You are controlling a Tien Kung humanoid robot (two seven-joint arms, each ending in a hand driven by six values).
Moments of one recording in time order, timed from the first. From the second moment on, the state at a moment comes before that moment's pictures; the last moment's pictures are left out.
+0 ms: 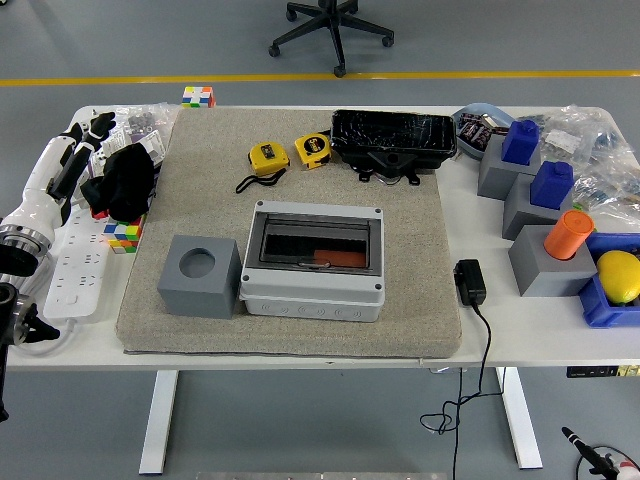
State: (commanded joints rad) left arm -0.21 0.14 -1.62 -1.30 1.44 -0.03 -0.10; right arm 0.18 -0.10 1.27 0.18 -1.54 -0.12 0.00
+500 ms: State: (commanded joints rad) left arm -0.20 0.12 -1.60 -1.29 1.31 -0.01 -0.19; right arm 0.19 -0.10 1.27 0.18 -1.54 -0.12 0.00
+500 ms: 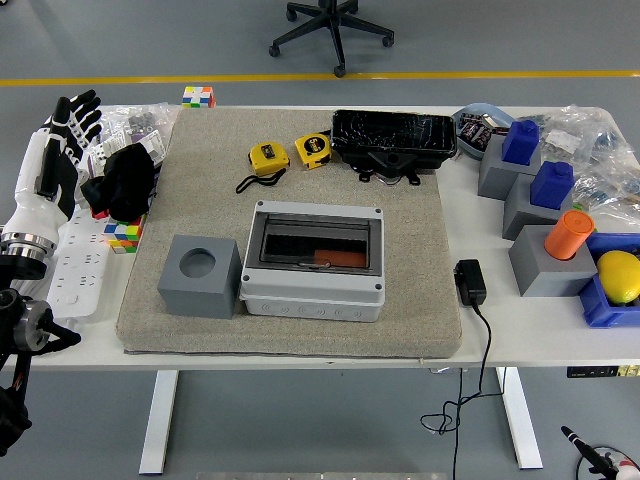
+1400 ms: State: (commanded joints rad) left arm -0.20 0.12 -1.59 -1.28 1.36 -0.02 -0.16; right arm 0.18 -0.10 1.28 0.18 -1.53 -0.13 0.02
